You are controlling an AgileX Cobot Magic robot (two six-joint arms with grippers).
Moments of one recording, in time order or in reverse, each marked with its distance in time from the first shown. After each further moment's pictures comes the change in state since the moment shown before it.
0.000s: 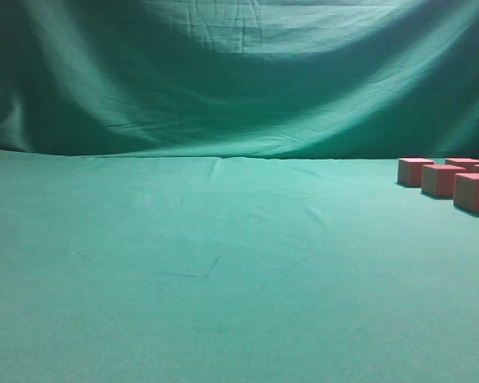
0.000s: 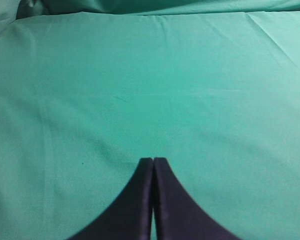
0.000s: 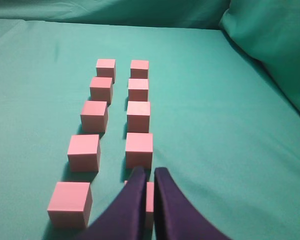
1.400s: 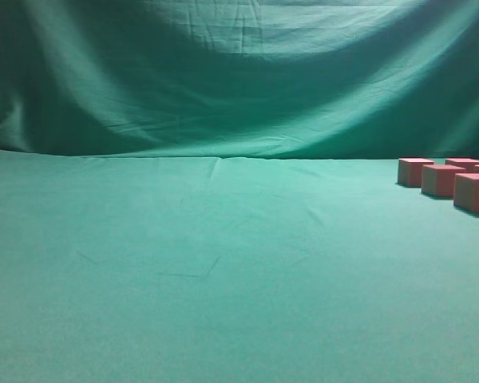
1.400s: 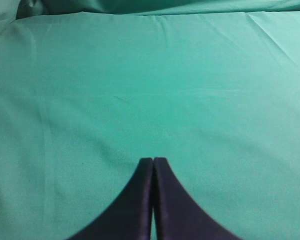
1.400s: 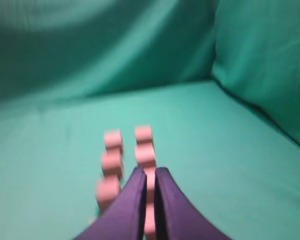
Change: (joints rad) left arm 0.000 0.000 0.000 0.000 0.000 0.000; right arm 0.000 0.000 0.002 0.241 -0.228 -0.002
